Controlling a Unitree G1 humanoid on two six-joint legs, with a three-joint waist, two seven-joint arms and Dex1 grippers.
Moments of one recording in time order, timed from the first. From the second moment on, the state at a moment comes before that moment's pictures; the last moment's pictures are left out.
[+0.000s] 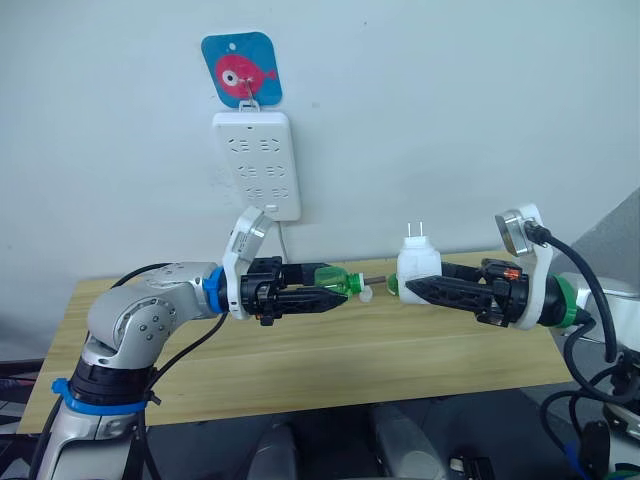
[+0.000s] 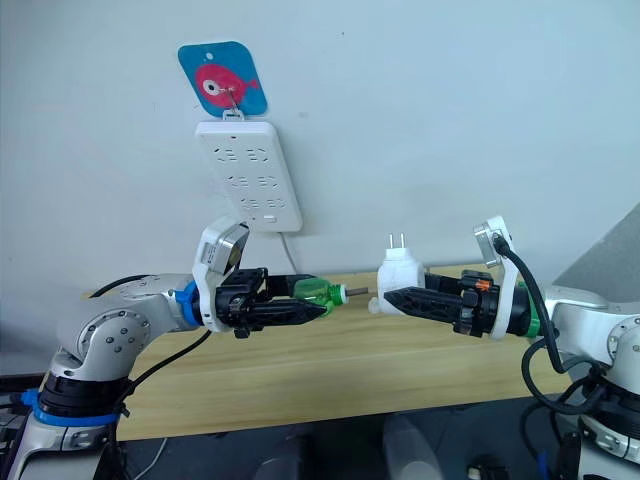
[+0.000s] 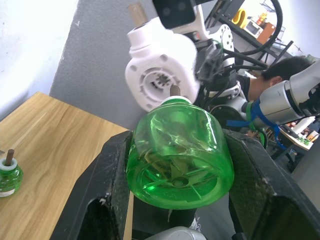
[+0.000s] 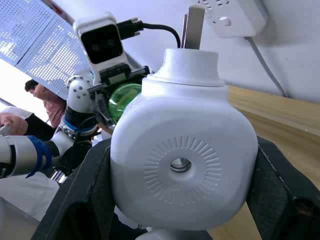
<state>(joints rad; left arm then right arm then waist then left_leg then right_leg) -0.42 0.65 0.02 -0.29 -0.98 0.89 -1.08 -0.40 -0.62 -0.41 -0.41 1.61 1.44 0.29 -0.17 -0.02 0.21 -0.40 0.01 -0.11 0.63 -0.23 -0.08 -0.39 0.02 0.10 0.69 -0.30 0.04</state>
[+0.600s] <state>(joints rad) -0.42 0.65 0.00 -0.31 -0.98 0.89 -1.06 -0.37 -0.83 -0.15 -0.40 1.84 1.16 0.17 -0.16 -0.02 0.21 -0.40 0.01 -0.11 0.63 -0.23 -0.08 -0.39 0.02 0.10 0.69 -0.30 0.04</state>
